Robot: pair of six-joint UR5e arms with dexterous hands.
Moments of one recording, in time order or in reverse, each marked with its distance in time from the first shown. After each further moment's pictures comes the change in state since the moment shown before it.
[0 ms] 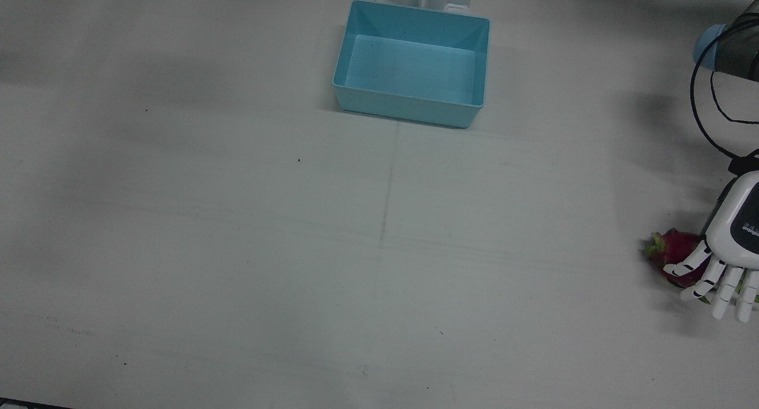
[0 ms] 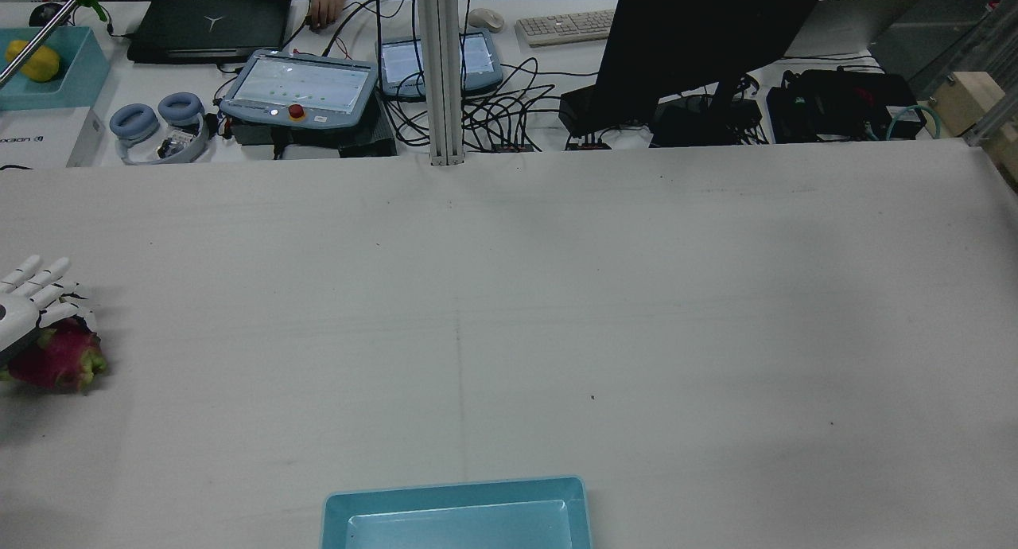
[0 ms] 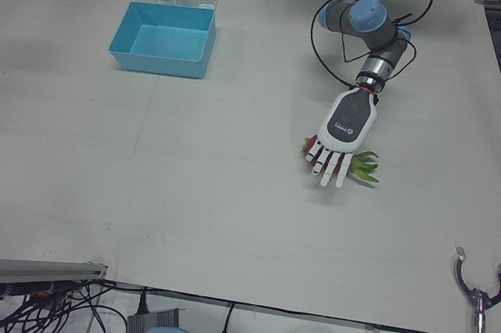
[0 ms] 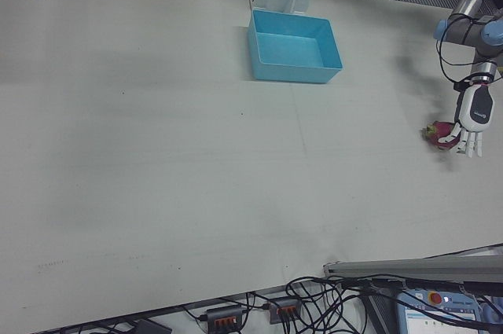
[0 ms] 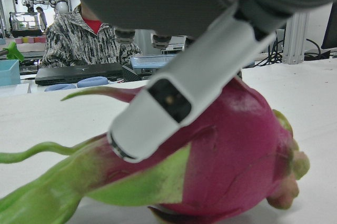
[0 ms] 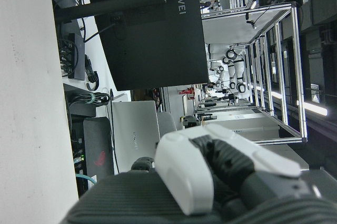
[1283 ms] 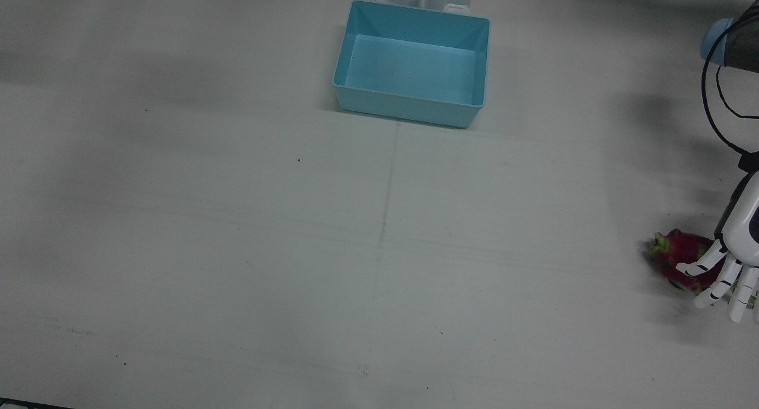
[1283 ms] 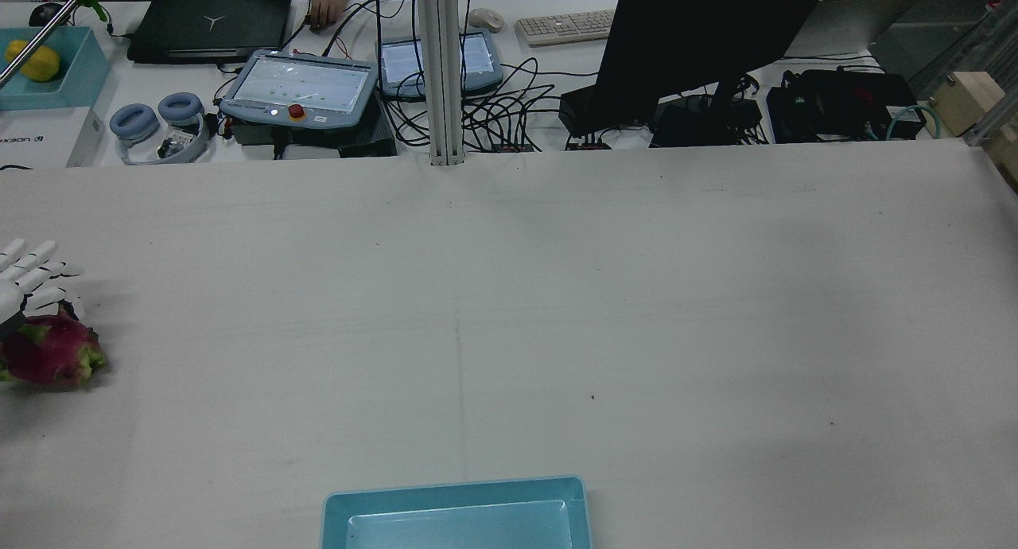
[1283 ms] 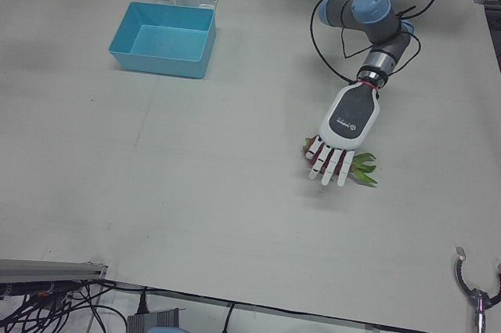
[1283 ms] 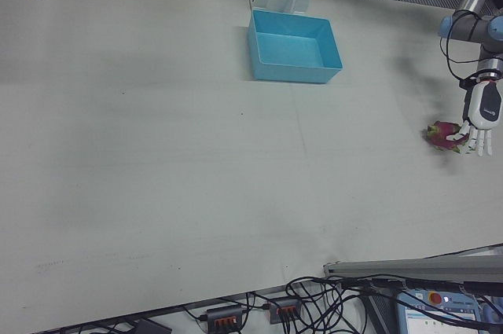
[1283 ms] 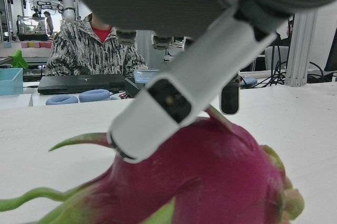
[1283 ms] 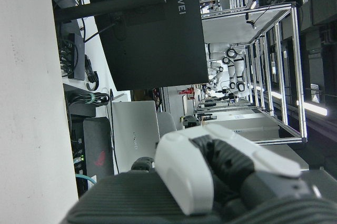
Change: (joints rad) left arm -0.039 0.009 -0.046 0.012 0.010 -0.039; right arm 0.000 0.000 0.001 0.000 0.000 0.000
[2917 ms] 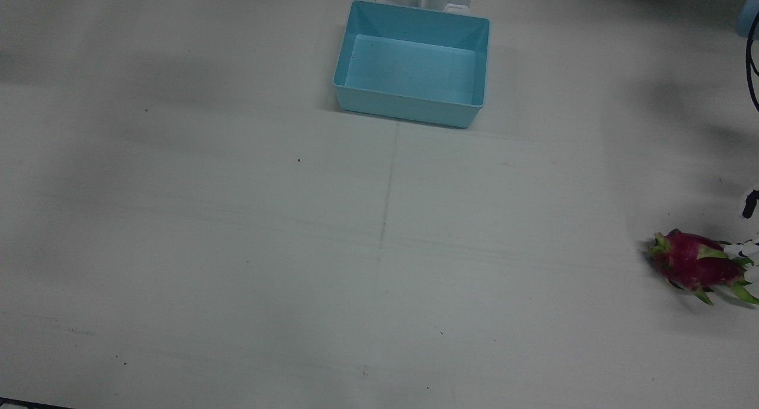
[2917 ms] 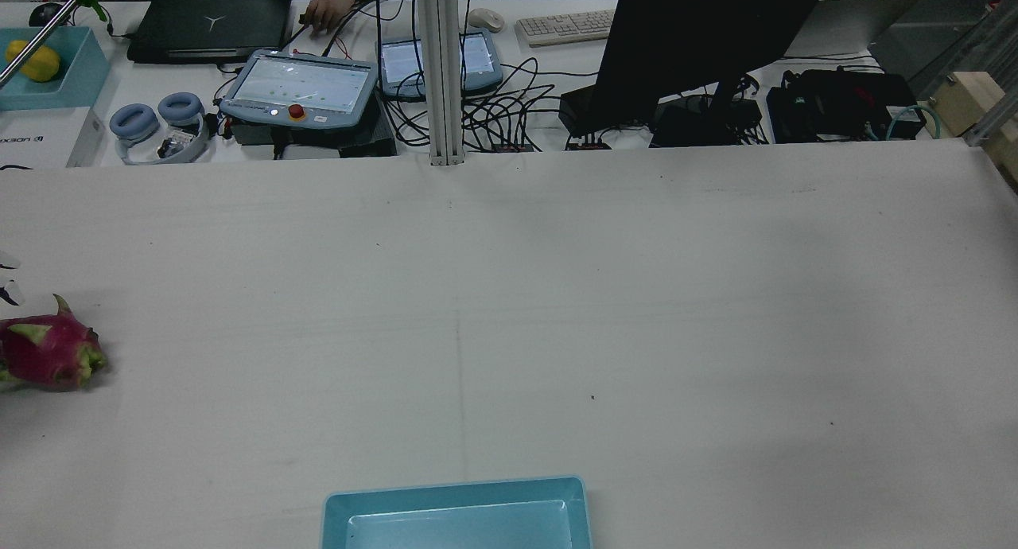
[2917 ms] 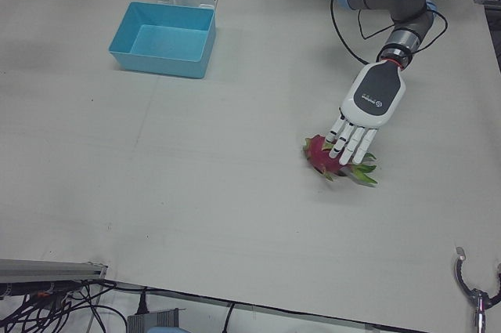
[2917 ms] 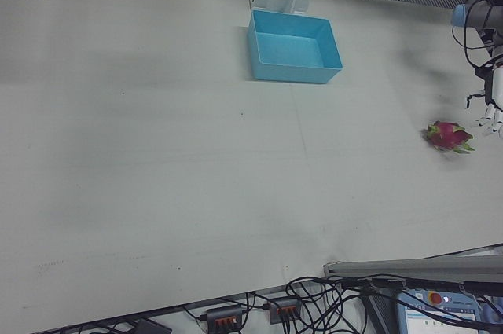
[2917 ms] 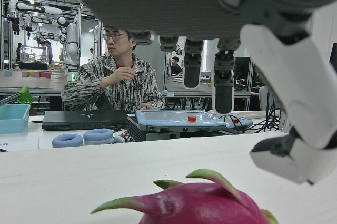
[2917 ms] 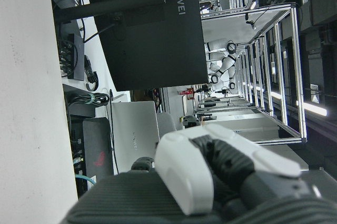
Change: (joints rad) left arm -0.065 0.150 -0.110 -0.152 0.001 -0.031; right arm 0.000 0.000 0.000 0.000 0.000 0.000
